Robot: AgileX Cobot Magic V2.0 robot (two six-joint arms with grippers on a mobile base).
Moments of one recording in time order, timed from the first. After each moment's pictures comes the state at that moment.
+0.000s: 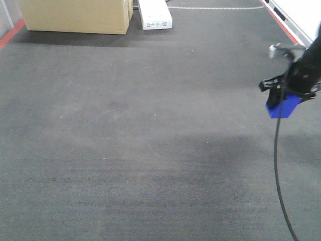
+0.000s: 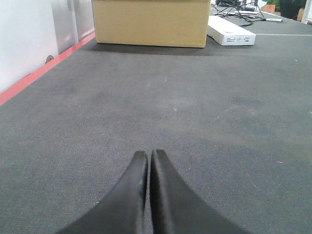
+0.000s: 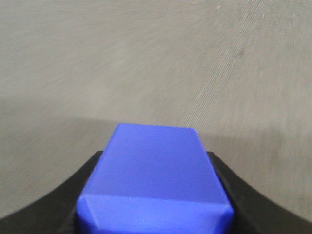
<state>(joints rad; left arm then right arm) 0.08 -0.01 0.03 0.01 0.21 -0.04 -0.12 2.01 -1.83 0.13 1.22 -0.28</state>
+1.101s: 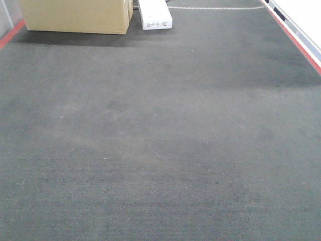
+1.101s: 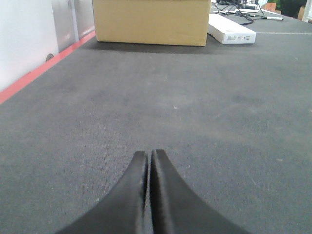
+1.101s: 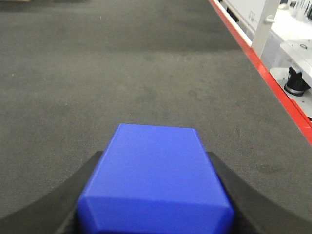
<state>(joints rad) 0.08 -0.01 0.03 0.01 0.22 -0.04 -0.12 -0.02 -0.49 0.04 0.94 -0.11</state>
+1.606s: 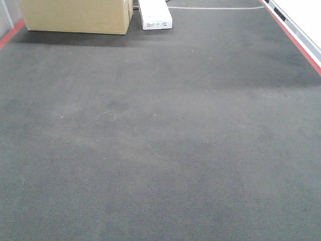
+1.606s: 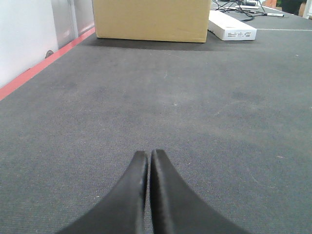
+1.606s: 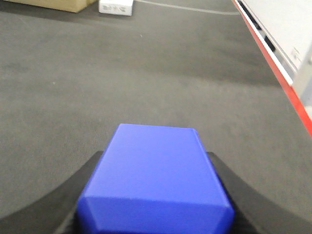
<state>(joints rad) 0.08 -0.01 0.03 0.01 0.22 -0.04 -0.12 0.10 -0.47 0.26 0.77 -0.38</state>
